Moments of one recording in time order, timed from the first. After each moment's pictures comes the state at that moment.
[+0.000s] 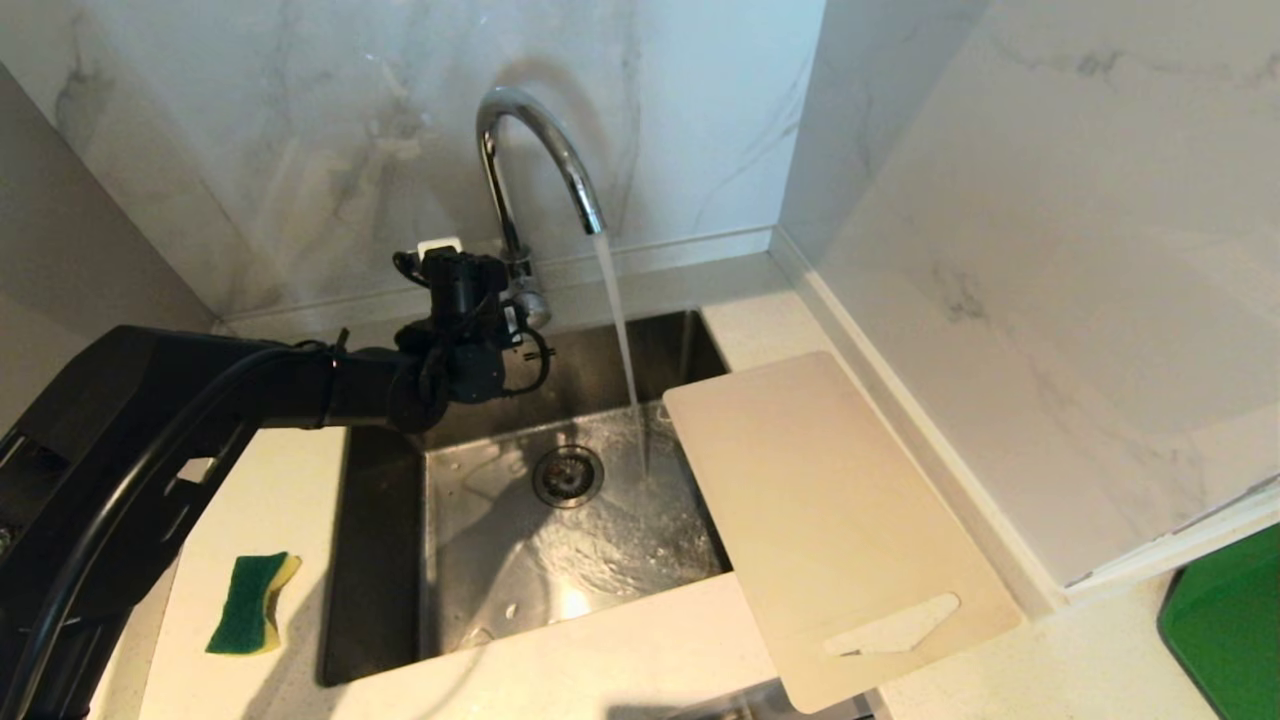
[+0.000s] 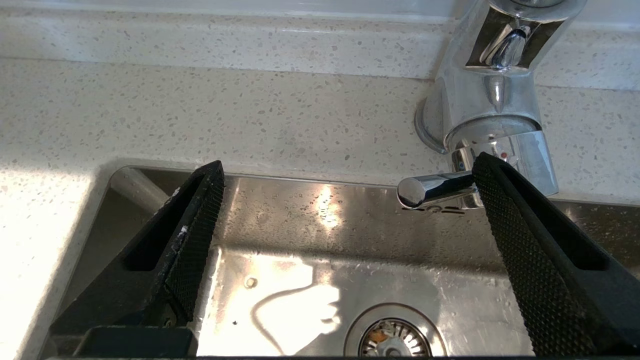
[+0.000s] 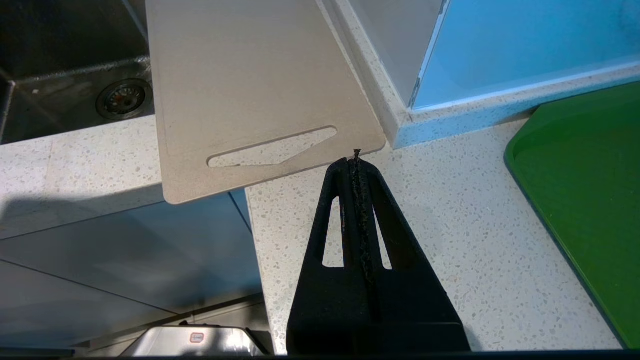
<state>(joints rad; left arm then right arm) -0.43 2.37 -1.90 -0.35 0.77 -0.23 0.00 0.00 0.00 -0.01 0.00 0.01</state>
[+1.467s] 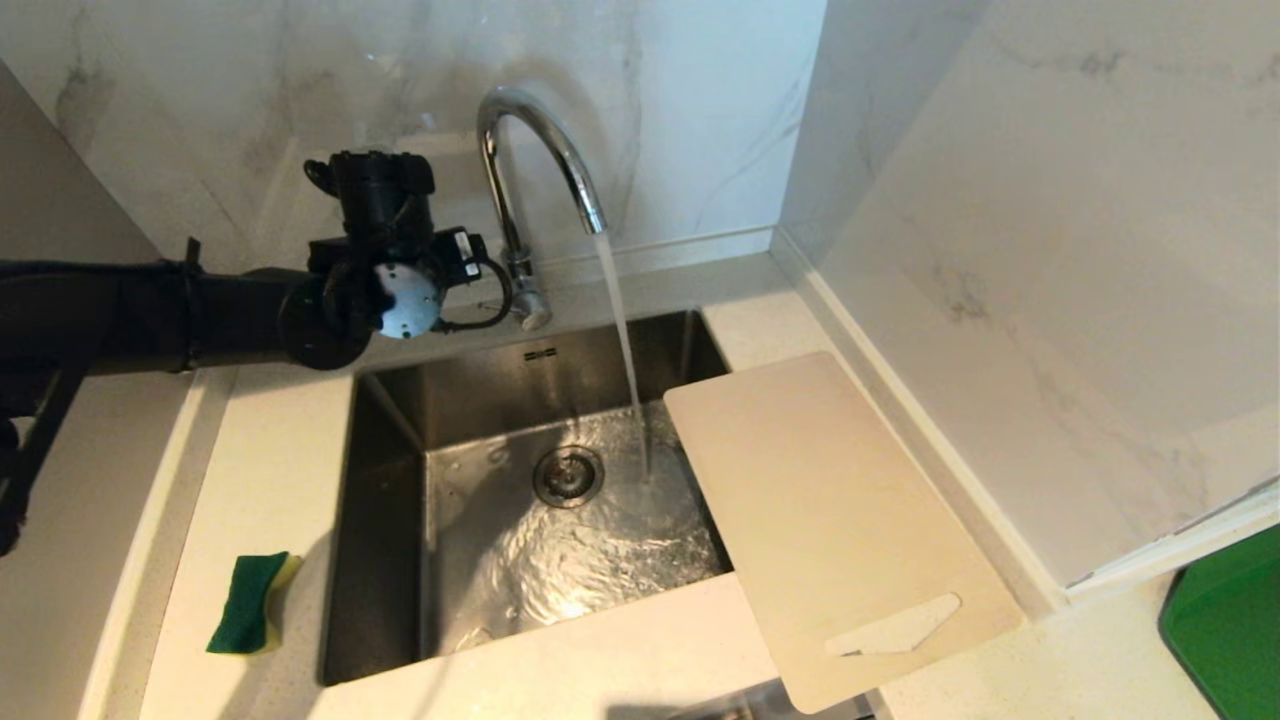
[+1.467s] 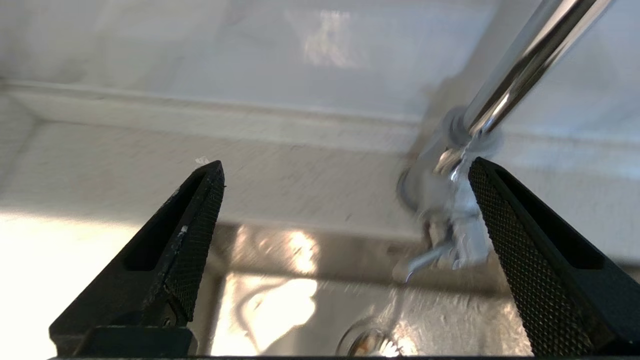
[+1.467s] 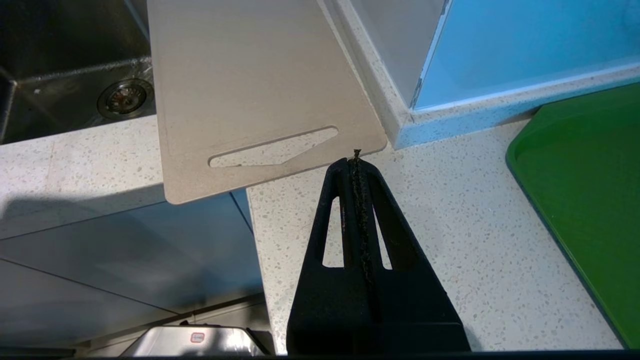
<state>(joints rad) -0.42 2.15 -1.85 -0.26 0.70 -0.23 0.00 0.00 0.00 -0.01 0.00 0.01</state>
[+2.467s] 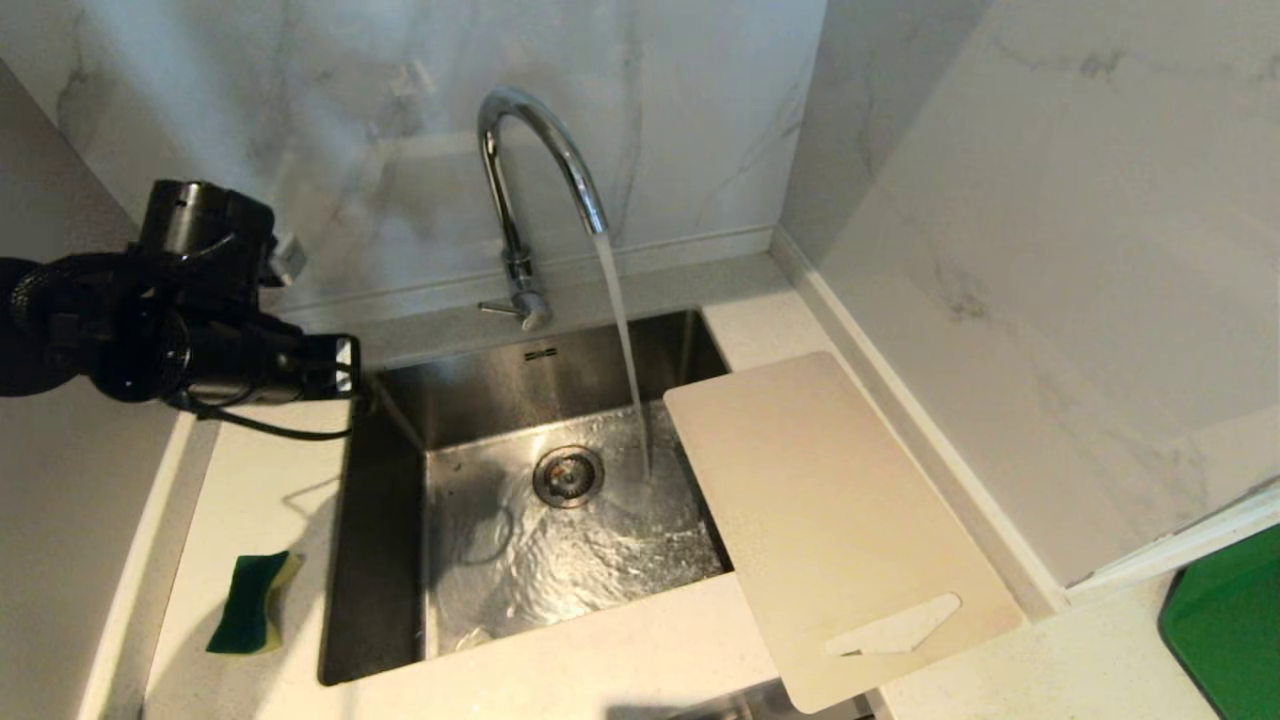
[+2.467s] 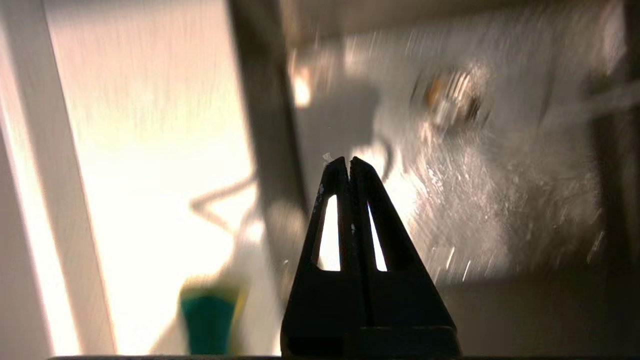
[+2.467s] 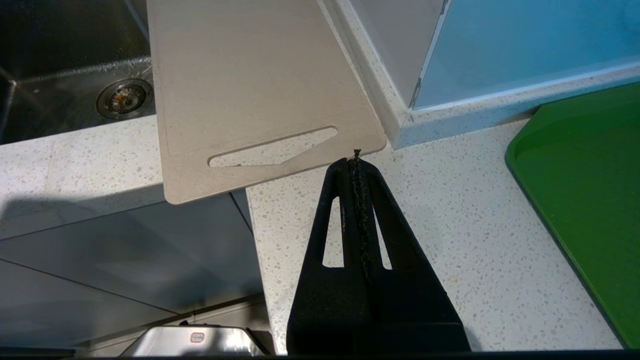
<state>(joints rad) -0.31 1.72 -1.34 0.20 0.34 -0.24 0.00 0.00 0.00 -0.01 0.00 0.01</state>
